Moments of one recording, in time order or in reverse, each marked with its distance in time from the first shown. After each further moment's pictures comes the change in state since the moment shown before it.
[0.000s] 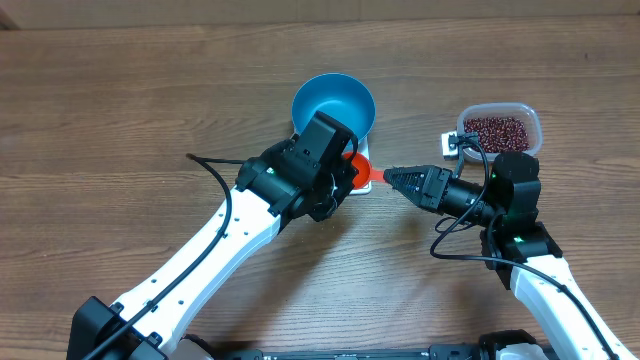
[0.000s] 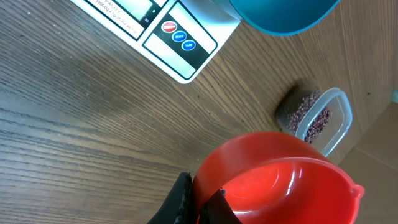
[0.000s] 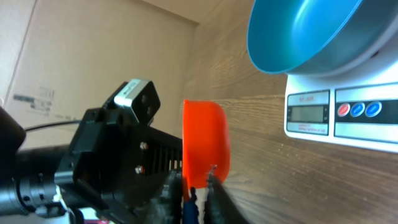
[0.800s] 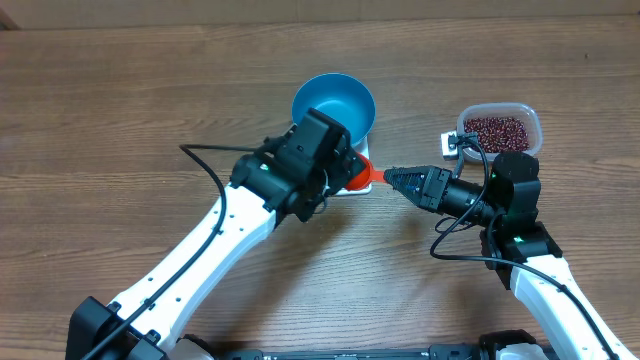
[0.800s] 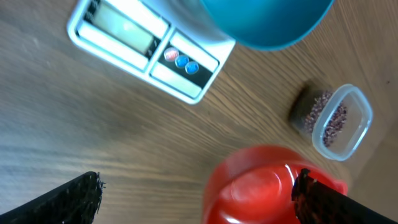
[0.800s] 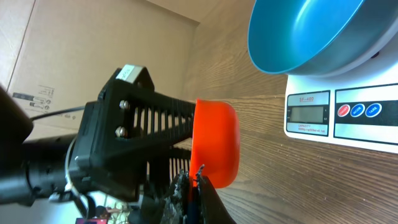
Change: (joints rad) left arm 0.039 0.000 0.000 -0.011 -0.037 0.201; right arm 0.001 0.000 0.000 0.000 -0.002 -0.010
